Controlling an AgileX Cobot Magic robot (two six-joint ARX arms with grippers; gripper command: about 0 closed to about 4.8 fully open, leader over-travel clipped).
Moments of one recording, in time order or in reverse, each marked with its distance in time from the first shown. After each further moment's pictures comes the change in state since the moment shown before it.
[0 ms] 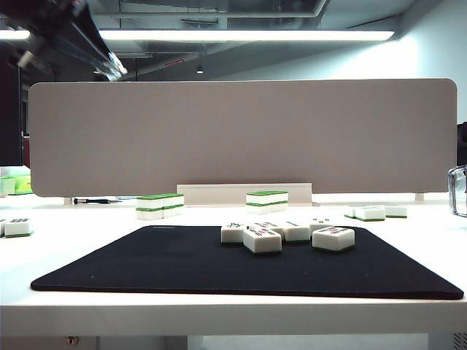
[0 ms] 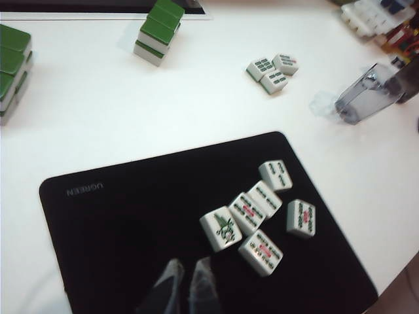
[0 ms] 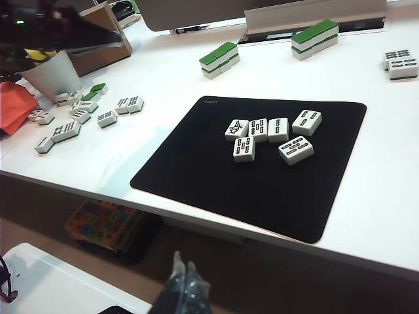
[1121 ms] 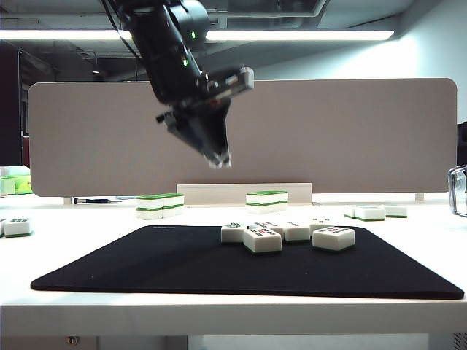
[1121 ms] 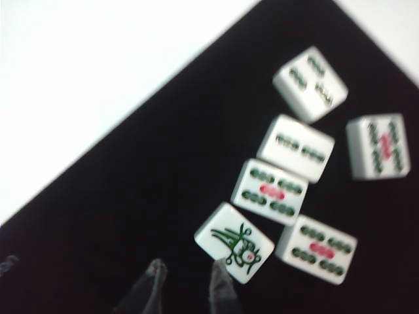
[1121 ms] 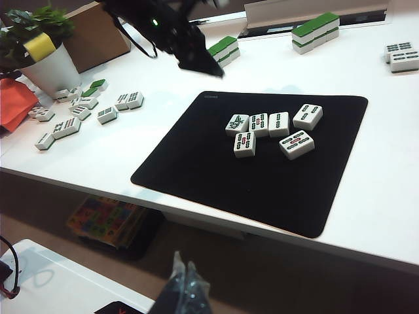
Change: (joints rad) left arm -0.335 0.706 0.701 -0.453 -0.283 0.397; right arm 0.000 0.000 0.000 -0.014 0.000 0.000
